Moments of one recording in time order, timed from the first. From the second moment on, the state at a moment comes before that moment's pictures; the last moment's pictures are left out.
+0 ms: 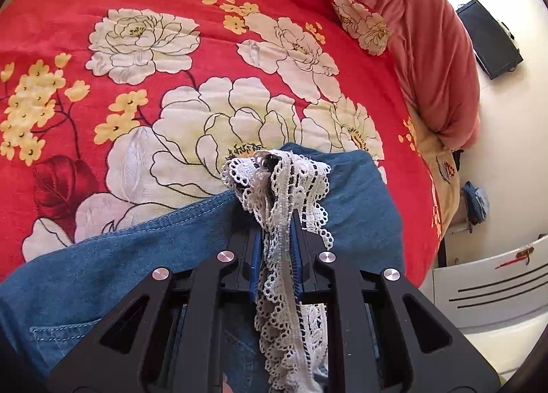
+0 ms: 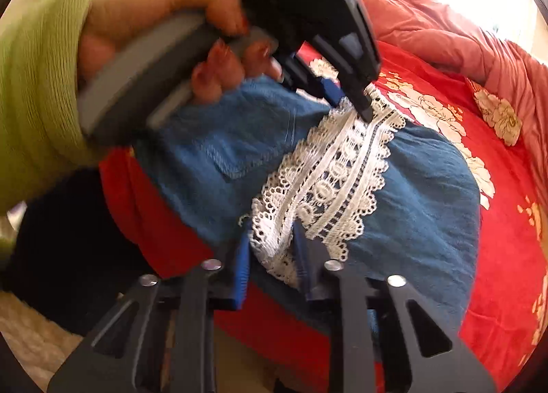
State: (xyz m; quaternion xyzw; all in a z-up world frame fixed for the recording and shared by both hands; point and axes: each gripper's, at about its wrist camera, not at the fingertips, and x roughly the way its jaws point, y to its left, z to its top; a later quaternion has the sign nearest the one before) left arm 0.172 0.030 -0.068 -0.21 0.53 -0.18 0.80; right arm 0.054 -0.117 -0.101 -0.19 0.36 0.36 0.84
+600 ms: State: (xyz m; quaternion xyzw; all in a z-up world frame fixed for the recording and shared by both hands) left arm 0.155 0.041 -0.069 -0.18 0.51 -0.15 0.83; right arm 0.061 -0.158 -0.076 -0.07 0.37 0.41 0.83
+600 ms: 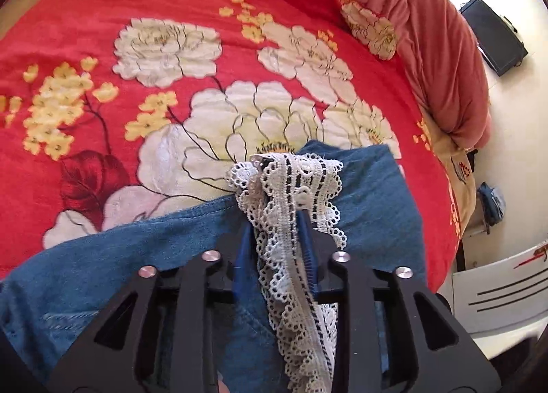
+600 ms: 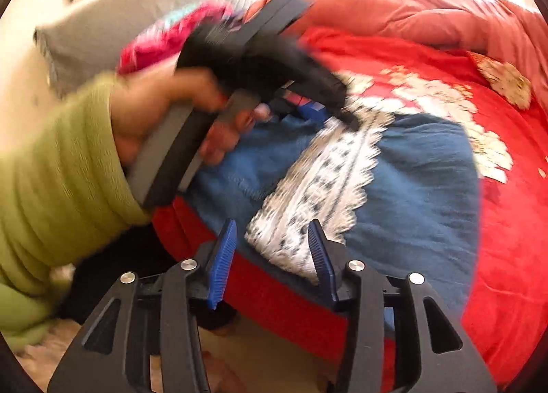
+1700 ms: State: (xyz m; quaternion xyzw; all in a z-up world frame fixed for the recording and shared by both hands) left arm 0.044 -0.015 -0.039 -0.05 0.46 -0.12 0.88; right arm 0.084 -0.235 -0.090 -0.02 0.41 0.25 0.88
